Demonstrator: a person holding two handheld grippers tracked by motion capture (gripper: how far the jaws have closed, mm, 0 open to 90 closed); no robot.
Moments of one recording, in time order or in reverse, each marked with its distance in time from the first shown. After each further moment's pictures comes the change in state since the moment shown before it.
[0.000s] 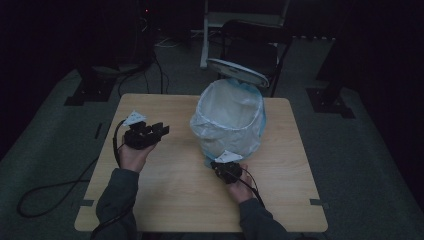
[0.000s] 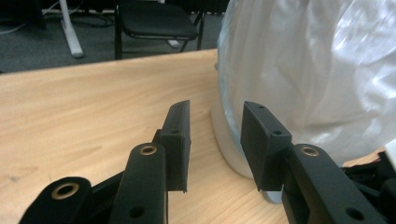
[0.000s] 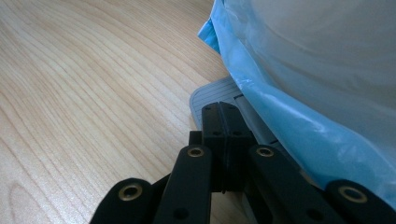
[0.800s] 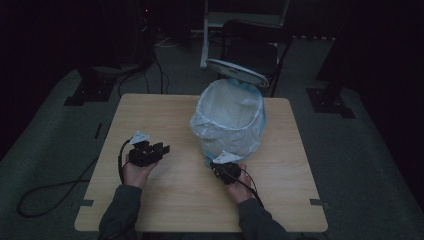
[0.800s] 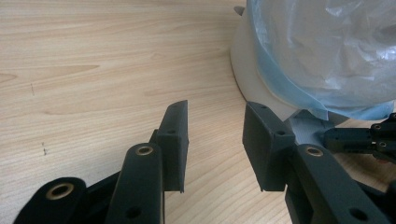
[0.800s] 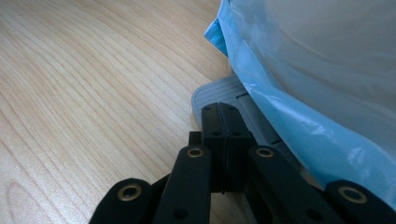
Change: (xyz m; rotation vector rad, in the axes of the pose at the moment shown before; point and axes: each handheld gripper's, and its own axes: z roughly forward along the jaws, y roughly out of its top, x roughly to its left) left arm 0.010 -0.064 0.019 0.104 0.018 -0.071; right arm 0.006 0.003 -0.001 0.025 -0.032 -0.034
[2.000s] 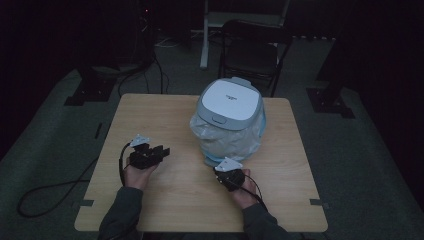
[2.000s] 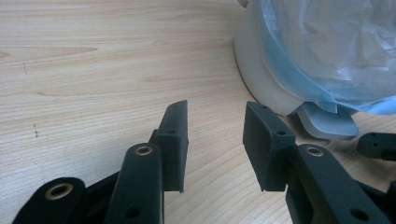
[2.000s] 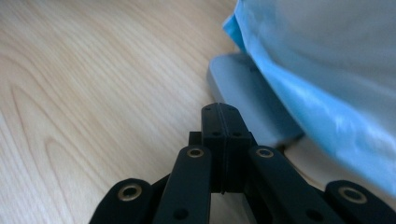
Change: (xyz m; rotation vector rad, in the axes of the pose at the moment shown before) left arm 0.005 -0.010 0.006 0.003 -0.002 -0.034; right arm 0.010 -0.010 -0.025 -0.010 -0.025 -0.079
